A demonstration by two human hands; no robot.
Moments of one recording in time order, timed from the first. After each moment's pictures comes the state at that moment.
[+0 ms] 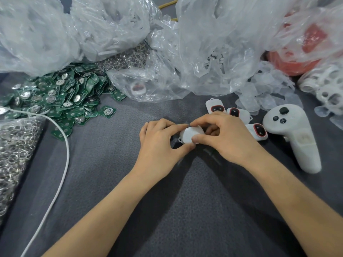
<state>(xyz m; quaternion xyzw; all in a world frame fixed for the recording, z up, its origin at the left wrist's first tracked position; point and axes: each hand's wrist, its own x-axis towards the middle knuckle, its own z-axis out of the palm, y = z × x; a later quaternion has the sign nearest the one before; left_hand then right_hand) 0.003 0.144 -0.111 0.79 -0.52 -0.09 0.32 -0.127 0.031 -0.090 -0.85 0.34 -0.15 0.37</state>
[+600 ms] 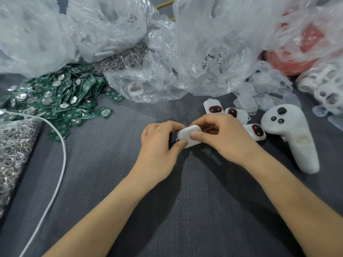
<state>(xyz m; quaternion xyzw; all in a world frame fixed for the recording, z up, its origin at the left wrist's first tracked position) 0.001 0.144 -0.107 0.77 -0.52 -0.15 0.35 -0.128 0.027 -0.097 -0.82 0.32 -0.16 0.45</state>
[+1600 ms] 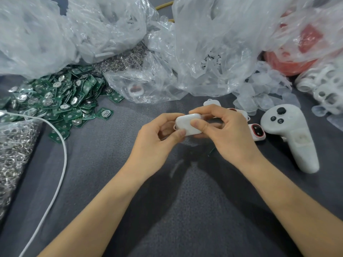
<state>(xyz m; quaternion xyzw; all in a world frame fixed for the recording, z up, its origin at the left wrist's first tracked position) 0.008 0.142 -0.103 0.62 -0.42 -0.33 0.58 -0.124 0.038 -0.097 -0.71 0.28 -0.31 0.56</state>
